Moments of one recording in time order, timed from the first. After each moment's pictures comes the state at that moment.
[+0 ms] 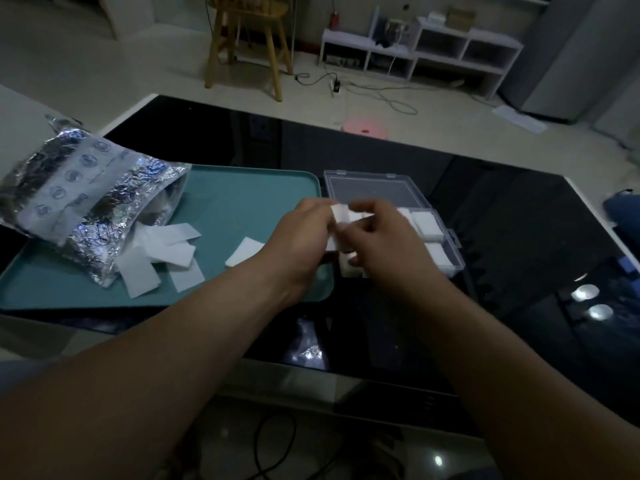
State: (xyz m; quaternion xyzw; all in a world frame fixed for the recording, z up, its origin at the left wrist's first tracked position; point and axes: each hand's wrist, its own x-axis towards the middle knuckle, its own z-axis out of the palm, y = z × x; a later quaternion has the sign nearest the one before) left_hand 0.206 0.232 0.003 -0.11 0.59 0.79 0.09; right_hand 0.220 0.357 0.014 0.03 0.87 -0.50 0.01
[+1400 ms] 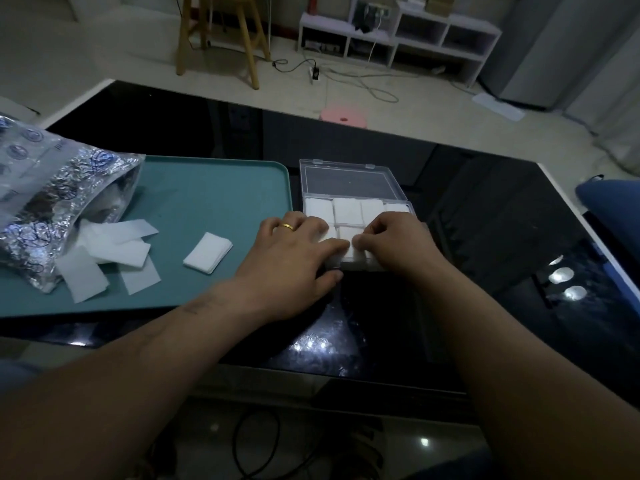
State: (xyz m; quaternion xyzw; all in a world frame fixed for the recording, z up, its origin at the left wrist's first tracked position) left_hand 0.199 0.238 -0.052 0.28 0.95 0.09 -0.07; right_hand 0.177 0.436 -0.021 0.11 0.95 -0.29 0.03
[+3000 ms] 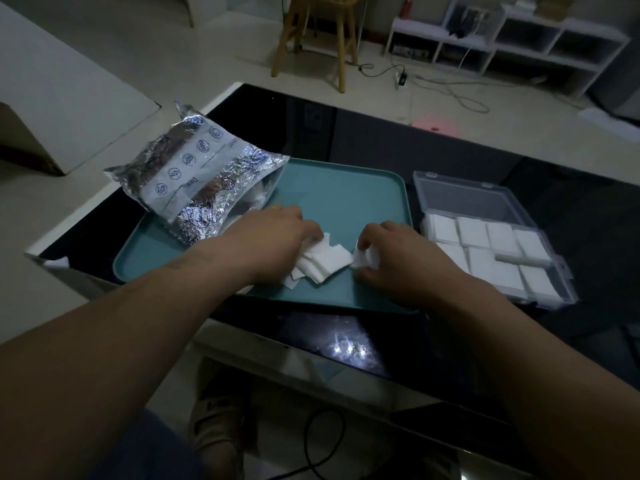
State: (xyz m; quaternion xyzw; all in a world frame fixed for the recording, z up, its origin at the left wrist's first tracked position) left_hand 0.182 0.051 -0.032 0.18 0.98 0.04 0.07; right_hand 0.174 0.284 -0.031 -0.21 0.97 -0.07 0.09
